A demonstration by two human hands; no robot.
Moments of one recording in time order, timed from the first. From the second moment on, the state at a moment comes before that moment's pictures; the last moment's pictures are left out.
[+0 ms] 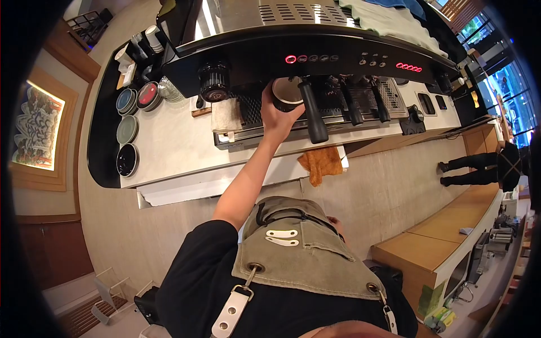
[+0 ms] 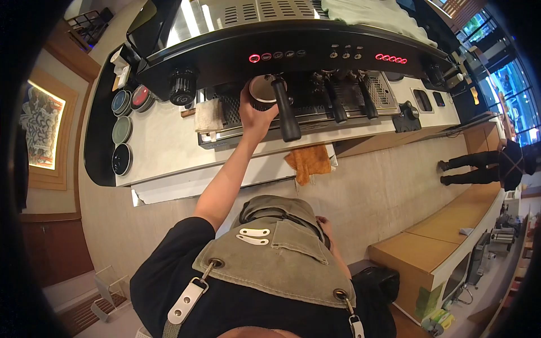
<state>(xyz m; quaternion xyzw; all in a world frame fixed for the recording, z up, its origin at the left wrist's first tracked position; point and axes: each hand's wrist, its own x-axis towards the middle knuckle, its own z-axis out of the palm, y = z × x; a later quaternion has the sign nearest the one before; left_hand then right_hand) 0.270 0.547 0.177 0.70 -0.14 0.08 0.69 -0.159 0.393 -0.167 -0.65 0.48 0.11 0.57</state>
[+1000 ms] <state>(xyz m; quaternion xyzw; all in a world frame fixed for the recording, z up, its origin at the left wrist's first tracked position) 0.277 0.550 0.191 0.74 -0.13 0.14 0.65 -0.183 0.384 -0.182 -0.66 0.46 0.11 0.59</state>
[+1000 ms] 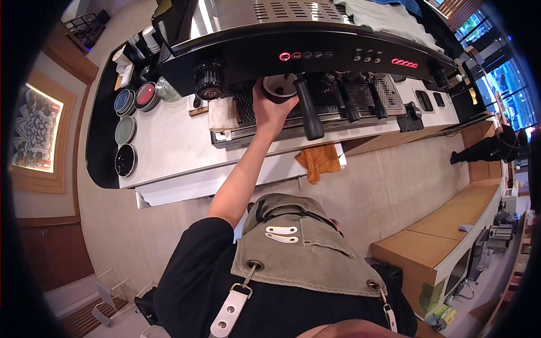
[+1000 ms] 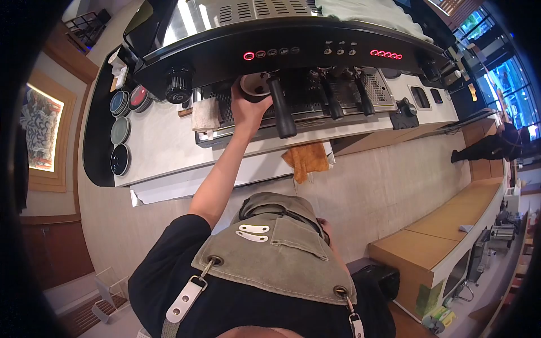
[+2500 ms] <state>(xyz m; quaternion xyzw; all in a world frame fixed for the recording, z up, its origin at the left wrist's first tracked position) 0.276 0.542 0.186 0.72 -0.13 0.11 0.67 -0.200 0.403 -0.185 -0.60 0.51 0.07 0.62</state>
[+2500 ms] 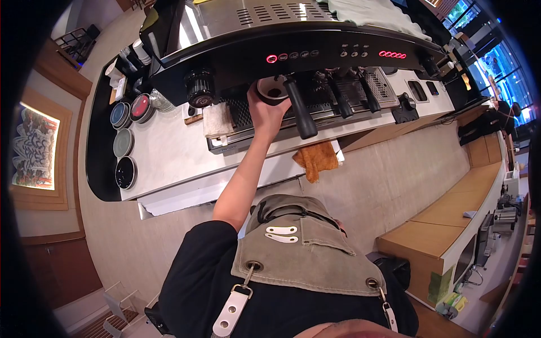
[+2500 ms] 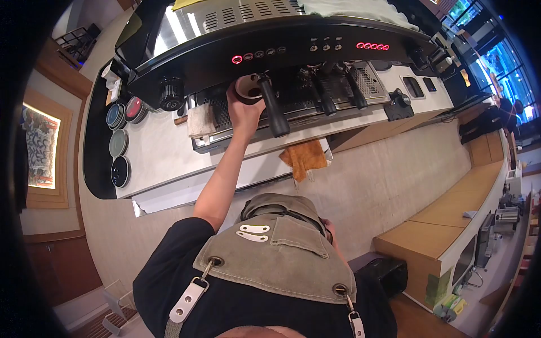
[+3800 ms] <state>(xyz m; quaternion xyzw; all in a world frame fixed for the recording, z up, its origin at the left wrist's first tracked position) 0.286 0.549 0.144 0.76 -0.20 0.08 0.61 -0.203 0.396 -0.214 -0.63 0.48 0.09 0.60</state>
